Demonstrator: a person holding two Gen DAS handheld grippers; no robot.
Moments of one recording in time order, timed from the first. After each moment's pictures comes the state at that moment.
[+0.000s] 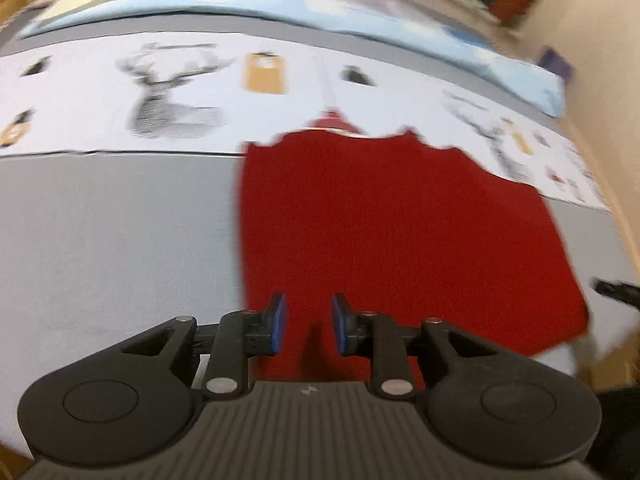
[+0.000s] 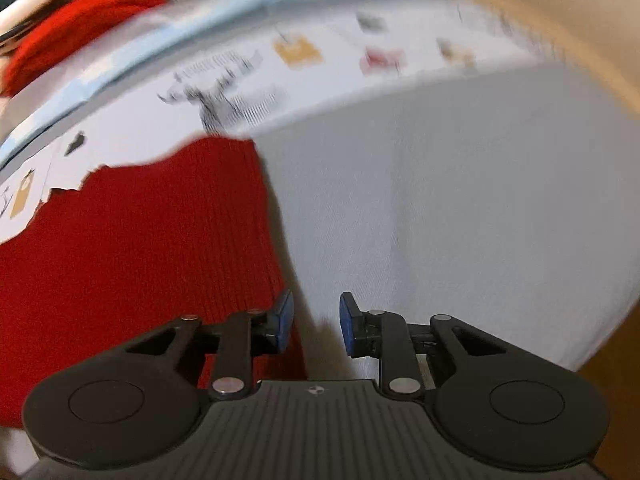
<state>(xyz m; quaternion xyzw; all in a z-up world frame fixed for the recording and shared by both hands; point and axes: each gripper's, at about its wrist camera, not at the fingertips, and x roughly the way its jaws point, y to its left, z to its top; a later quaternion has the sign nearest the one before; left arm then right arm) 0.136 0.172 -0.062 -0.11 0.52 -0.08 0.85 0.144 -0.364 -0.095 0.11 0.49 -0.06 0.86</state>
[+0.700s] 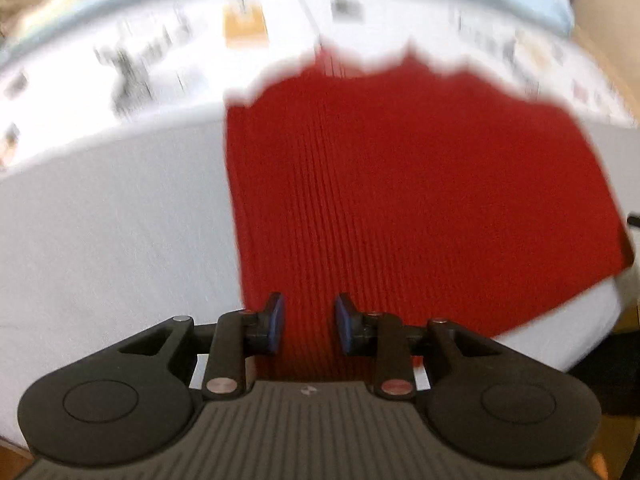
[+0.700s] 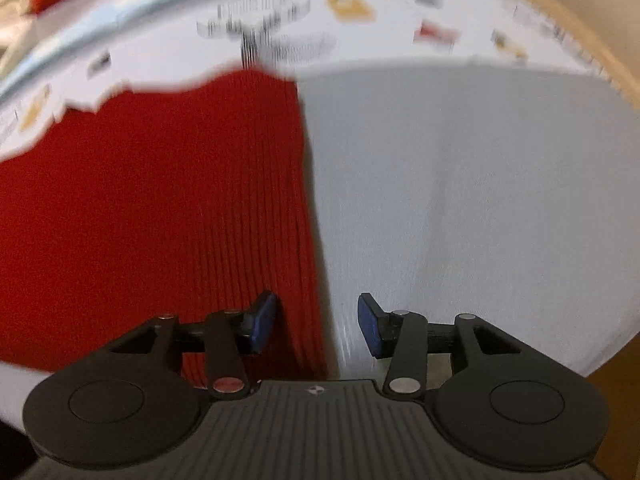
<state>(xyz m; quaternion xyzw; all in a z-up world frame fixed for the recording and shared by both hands) 0.144 0.138 -0.067 -0.01 0.56 -0.05 0.83 0.148 -0.341 -0.112 0.05 0.54 -0.02 0.84</state>
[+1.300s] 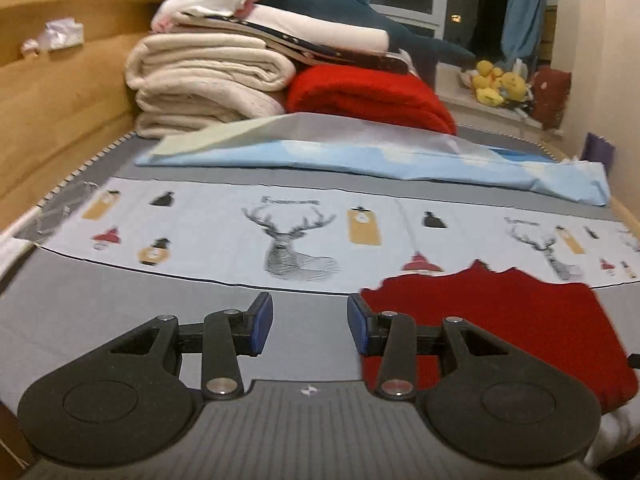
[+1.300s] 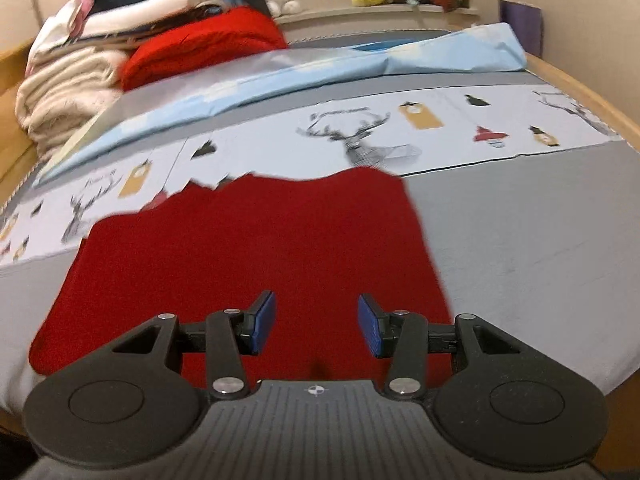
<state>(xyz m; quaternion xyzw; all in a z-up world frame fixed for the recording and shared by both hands) 0.055 0.212 0.041 -0.04 0.32 0.09 0.94 0.077 -0.270 -0.052 0.08 0.41 0.05 0.91</state>
